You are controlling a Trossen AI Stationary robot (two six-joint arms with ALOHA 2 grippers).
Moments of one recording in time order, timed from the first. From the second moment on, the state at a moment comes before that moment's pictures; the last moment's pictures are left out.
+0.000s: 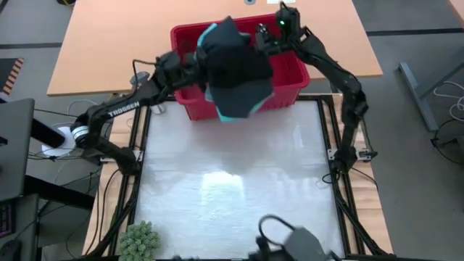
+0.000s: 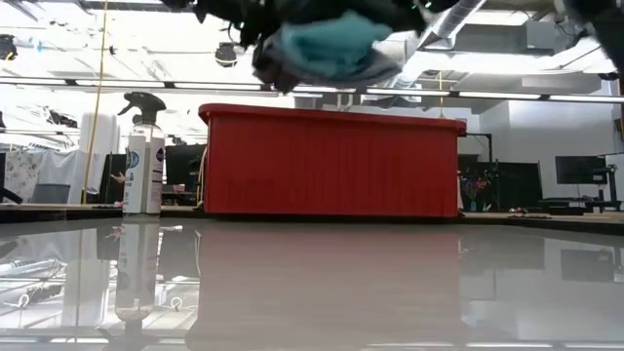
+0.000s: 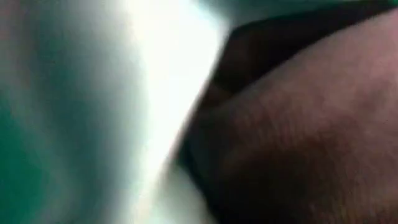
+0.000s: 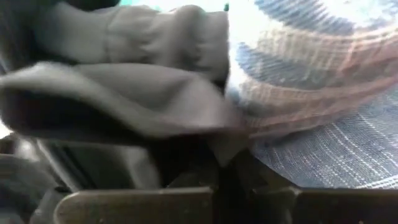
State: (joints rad) left arm 0.60 1.45 1.33 0.17 0.04 -1.54; right arm -0.75 1.85 2.08 -0.51 -0.94 0.89
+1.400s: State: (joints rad) left arm 1.01 2.28 1.86 -0.19 0.10 -1.27; right arm -1.07 2.52 2.34 -0.36 -0.79 1.06
